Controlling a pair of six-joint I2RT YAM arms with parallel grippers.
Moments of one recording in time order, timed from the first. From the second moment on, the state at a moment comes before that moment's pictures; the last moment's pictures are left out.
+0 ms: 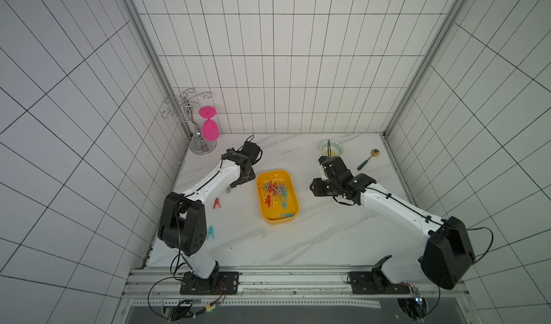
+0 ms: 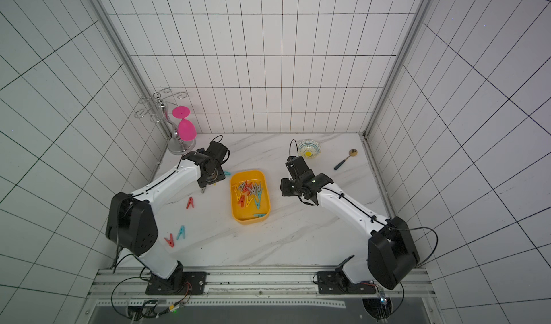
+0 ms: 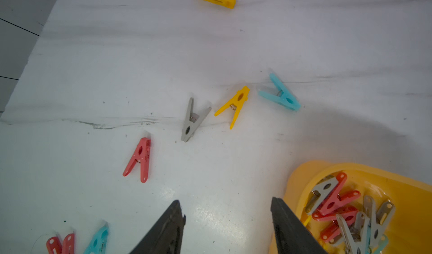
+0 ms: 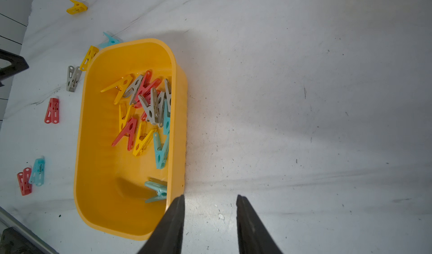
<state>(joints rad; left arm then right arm) -0.35 1.66 1.36 -0.94 -0.36 -0.80 0.70 1.41 1.06 -0.56 -0.03 0.44</state>
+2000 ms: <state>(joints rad) -0.25 2.23 1.75 -0.83 -0.16 -1.03 0.71 1.52 1.07 -0.58 -0.02 0.35</state>
